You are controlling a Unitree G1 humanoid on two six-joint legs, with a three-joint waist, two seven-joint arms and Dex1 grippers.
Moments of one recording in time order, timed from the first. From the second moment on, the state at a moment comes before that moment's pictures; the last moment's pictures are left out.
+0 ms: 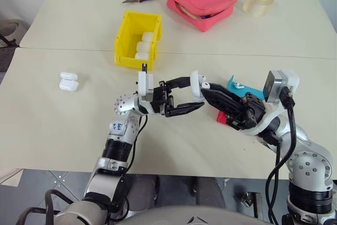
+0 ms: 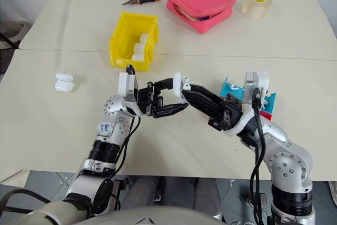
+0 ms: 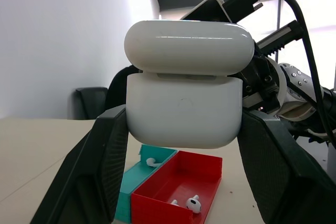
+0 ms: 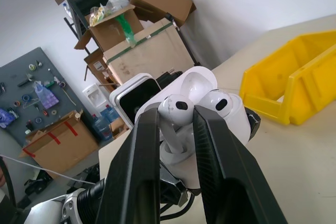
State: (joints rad) left arm -0.52 0.06 -0.07 0.25 -0.50 -0.11 -1.23; right arm -0.11 -0.46 -0.18 -0.57 1.17 0.67 0.62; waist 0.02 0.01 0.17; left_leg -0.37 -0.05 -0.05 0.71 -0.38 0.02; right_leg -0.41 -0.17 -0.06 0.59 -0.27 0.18
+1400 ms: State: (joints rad) left arm -0.57 0.32 -0.23 0.23 -0.19 -0.09 -1.16; right arm -0.34 -0.72 0.01 -0.48 0.77 0.66 0.80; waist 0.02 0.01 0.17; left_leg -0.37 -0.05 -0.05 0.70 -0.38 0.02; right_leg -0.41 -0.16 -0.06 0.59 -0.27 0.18
